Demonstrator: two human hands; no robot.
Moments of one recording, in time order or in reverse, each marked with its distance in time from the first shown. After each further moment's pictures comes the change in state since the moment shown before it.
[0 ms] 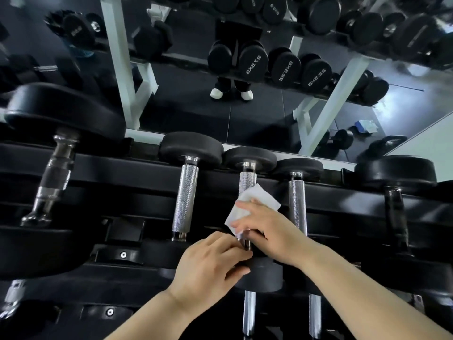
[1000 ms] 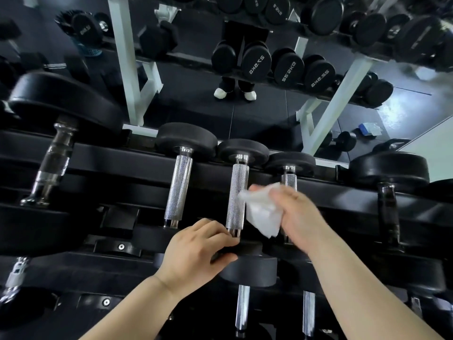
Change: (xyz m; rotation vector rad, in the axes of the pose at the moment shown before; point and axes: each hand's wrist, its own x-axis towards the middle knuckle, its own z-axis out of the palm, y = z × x) left_hand -0.002 0.005 -0.001 0.006 0.025 -0.061; right_hand -0.020 -0.004 -0.029 1.101 0.307 0.470
